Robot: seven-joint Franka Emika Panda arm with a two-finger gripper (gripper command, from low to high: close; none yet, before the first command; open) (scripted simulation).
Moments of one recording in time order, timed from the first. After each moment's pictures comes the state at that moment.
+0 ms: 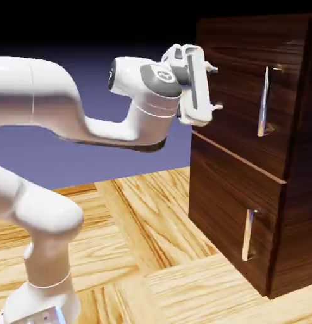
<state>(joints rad) 0.62 -0.84 -0.72 -2.40 -1.81 3.04 -0.18</state>
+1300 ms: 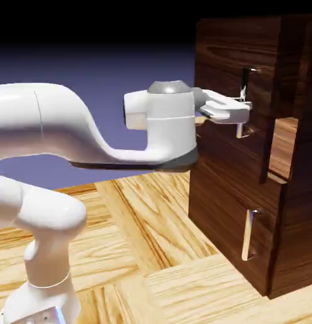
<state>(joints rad) 0.62 -0.97 -0.78 -2.46 -2.39 2.80 -0.58</state>
